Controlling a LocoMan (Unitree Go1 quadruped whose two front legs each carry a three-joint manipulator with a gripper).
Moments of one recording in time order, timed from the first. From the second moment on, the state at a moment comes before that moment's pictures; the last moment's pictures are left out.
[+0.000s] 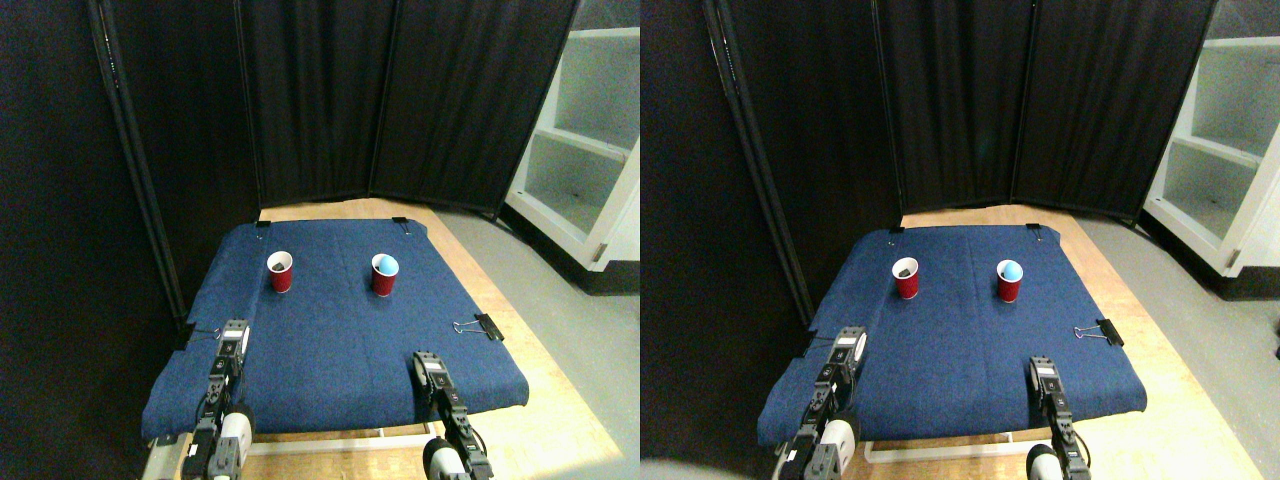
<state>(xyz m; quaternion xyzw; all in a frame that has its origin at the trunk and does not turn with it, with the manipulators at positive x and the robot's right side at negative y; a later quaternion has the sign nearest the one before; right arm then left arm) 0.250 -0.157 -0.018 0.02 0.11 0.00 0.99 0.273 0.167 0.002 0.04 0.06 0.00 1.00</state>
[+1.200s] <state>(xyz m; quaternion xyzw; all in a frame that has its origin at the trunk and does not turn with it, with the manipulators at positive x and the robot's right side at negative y) 0.281 -0.144 0.018 0.27 0.04 0.00 0.96 0.304 0.149 0.023 -0.21 -0.04 -0.01 0.98</state>
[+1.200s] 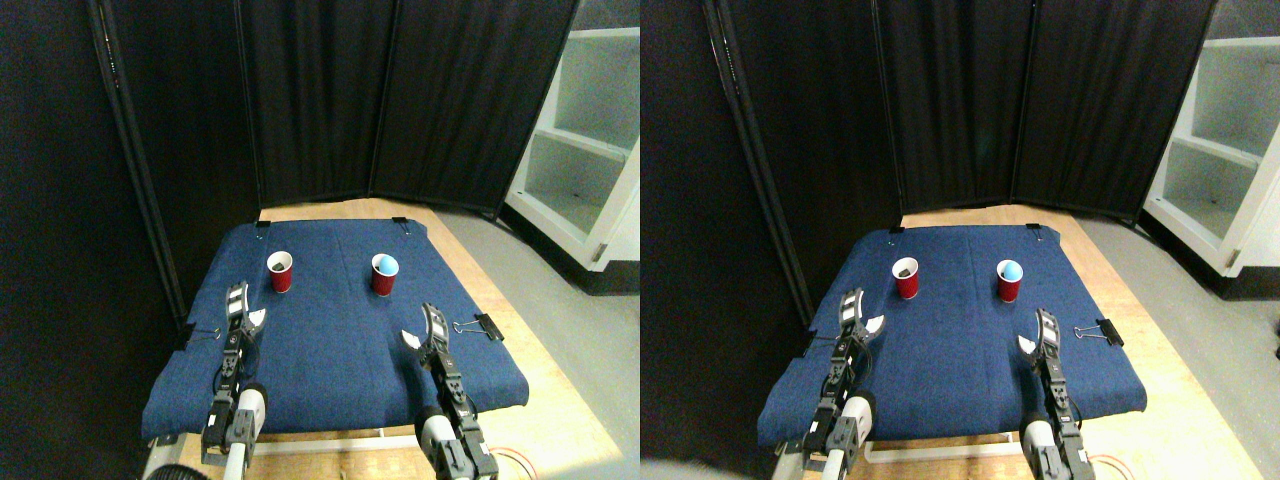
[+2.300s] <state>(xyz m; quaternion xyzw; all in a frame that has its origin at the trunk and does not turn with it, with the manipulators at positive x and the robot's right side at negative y) 0.372 -0.136 -0.003 0.63 0.05 -0.09 0.77 0.385 0.125 -0.006 -0.48 -0.03 0.13 0.86</state>
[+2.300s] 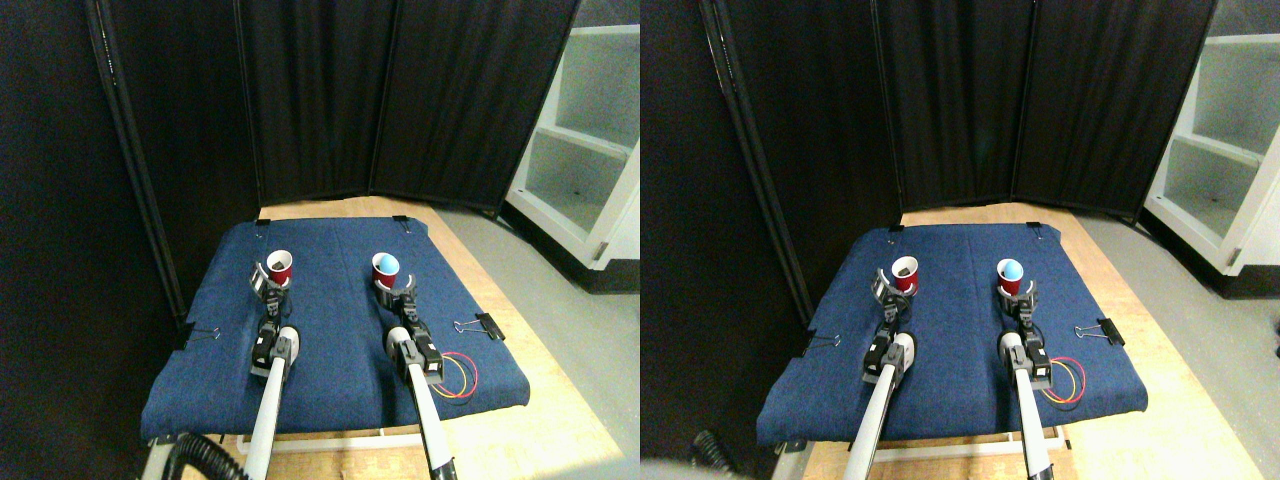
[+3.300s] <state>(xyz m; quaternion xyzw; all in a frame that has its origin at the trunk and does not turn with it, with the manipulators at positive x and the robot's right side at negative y) 0.382 -0.131 -0.023 0.72 0.06 -0.12 0.68 0.392 0.113 -0.033 -0.61 -0.03 0.16 0.77</state>
